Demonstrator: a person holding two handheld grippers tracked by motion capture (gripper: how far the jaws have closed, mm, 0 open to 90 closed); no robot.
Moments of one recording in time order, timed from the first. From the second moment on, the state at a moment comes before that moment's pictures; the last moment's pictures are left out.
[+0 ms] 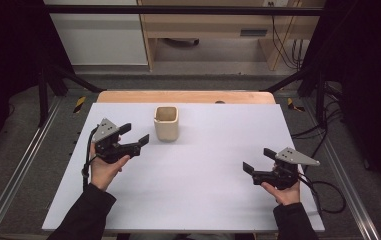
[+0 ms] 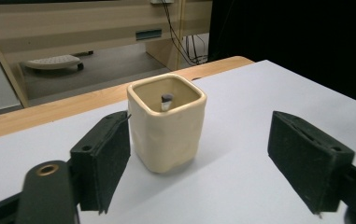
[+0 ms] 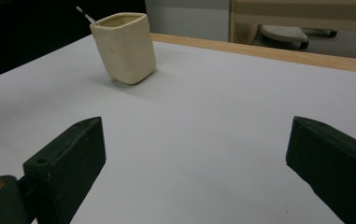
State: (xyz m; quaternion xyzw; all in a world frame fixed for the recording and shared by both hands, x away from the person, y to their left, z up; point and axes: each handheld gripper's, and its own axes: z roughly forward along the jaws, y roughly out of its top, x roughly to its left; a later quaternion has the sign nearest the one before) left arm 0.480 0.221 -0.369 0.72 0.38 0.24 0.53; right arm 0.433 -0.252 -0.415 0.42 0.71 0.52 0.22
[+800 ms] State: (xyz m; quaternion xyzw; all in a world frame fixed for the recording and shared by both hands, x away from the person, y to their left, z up) left arm 0.444 0.261 -0.409 0.72 0.40 0.23 0.52; right arm 0.432 -0.253 -0.415 0.42 0.71 0.52 0.22
